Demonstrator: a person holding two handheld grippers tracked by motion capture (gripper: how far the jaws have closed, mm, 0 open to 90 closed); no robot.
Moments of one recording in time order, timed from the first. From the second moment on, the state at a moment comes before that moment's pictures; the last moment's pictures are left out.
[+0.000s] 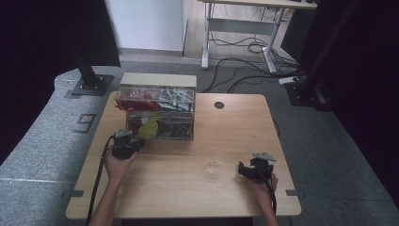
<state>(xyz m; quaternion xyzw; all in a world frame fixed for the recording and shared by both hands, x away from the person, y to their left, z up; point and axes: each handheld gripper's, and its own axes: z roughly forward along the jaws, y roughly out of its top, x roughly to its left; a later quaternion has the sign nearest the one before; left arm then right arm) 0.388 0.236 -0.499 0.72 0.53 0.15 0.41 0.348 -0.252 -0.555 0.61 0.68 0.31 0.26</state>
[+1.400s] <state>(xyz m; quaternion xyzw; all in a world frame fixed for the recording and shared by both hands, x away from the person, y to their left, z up) 0.385 0.236 -0.499 0.72 0.53 0.17 0.41 0.348 -0.252 -0.555 0.61 0.68 0.31 0.26</state>
